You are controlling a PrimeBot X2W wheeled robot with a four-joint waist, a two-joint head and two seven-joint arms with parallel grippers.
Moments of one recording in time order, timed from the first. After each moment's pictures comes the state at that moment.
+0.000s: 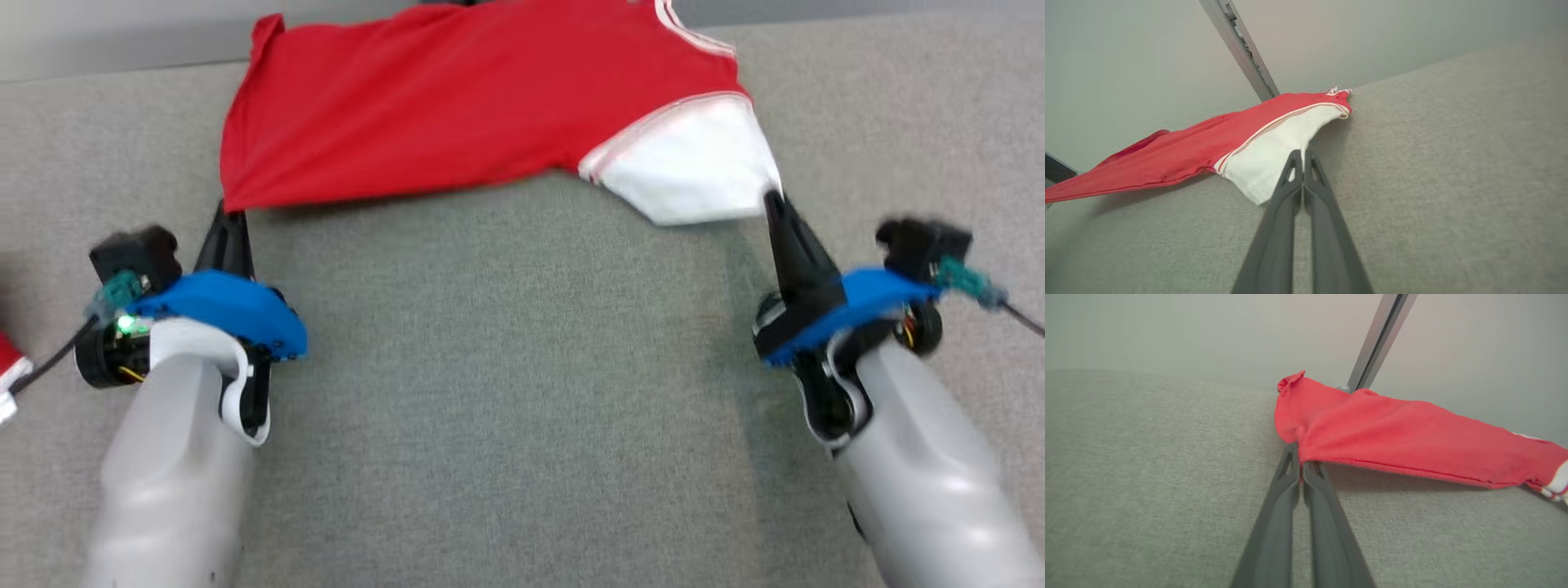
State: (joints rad) left arm -0.76 0.15 -0.13 1.00 -0.41 -0.10 -0.26; right arm -0.74 -0.14 0.27 0.83 0.63 0.13 -0.26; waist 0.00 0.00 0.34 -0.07
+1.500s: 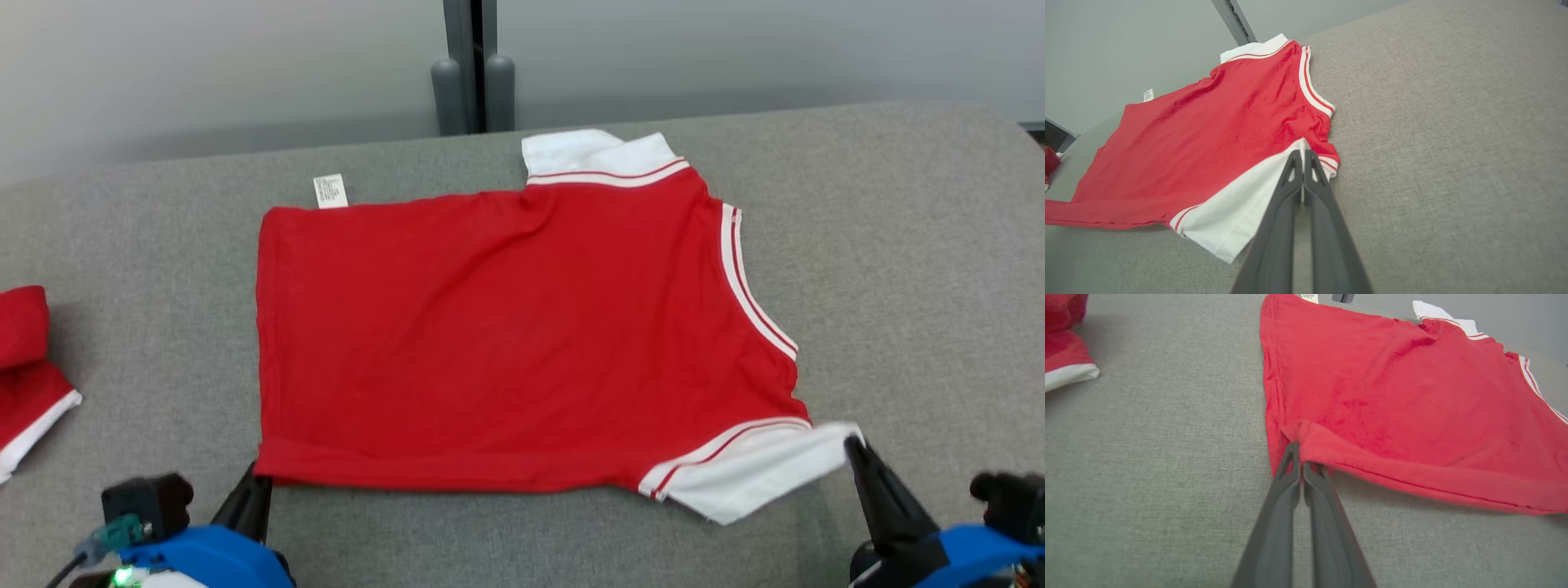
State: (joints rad) left arm 0.13 0.23 -0.08 -0.06 -0.43 -0.01 0.28; right arm 0.14 -0.08 -0.07 -0.06 0.44 0.13 0.13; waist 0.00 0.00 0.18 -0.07
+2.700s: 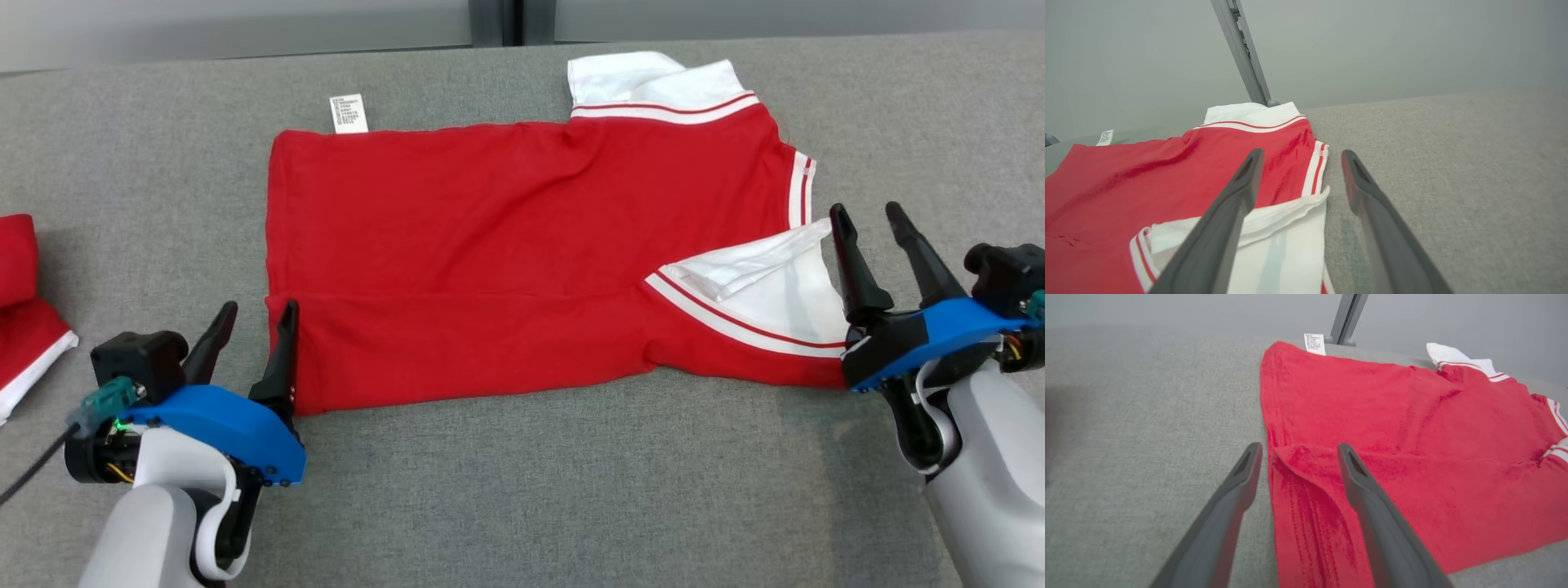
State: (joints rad) left arm -0.25 0.26 -0.14 0.20 -0.46 -0.09 0.14; right arm -0.56 -0.30 0.21 0.62 0.53 0.13 -0.25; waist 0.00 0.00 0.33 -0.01
